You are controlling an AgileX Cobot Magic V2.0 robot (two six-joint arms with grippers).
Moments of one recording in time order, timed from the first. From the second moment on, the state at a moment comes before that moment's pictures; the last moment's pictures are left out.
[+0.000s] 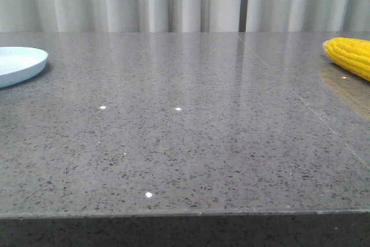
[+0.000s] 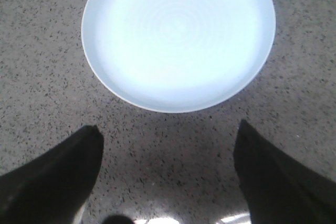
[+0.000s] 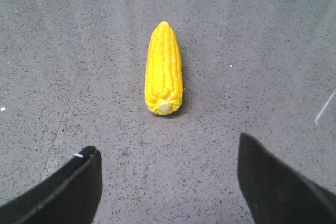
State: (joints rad) left arm -0.01 1.09 -0.94 0.08 0.80 0.08; right arm 0.00 0.48 -0.60 0.01 0.60 0.04
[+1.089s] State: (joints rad) left arm 0.26 1.72 -1.26 -0.31 0.71 0.36; right arm 0.00 0.48 -0.60 0.01 0.60 0.04
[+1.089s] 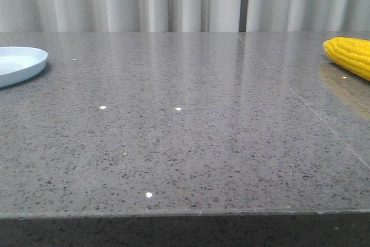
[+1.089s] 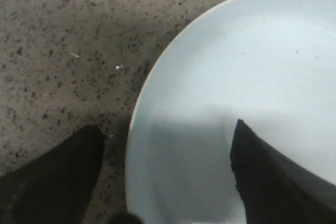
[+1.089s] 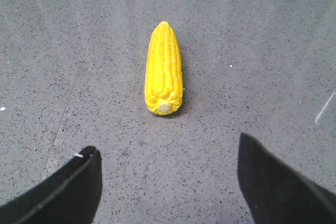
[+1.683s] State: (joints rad) left arm 0.26 1.74 -1.28 -0.33 0.71 0.36; right arm 0.00 0.48 -0.60 0.01 0.60 0.04
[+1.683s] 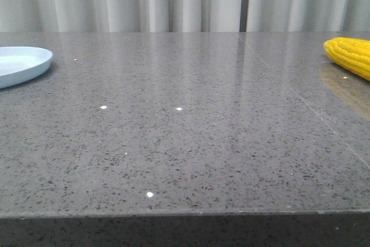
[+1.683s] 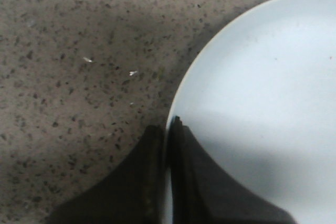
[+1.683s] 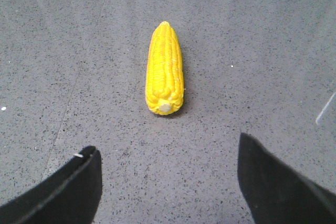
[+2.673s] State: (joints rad) left arm -0.34 1.71 -1.28 -0.48 0.63 0.37; right arm 0.00 0.48 -0.60 0.01 0.60 0.04
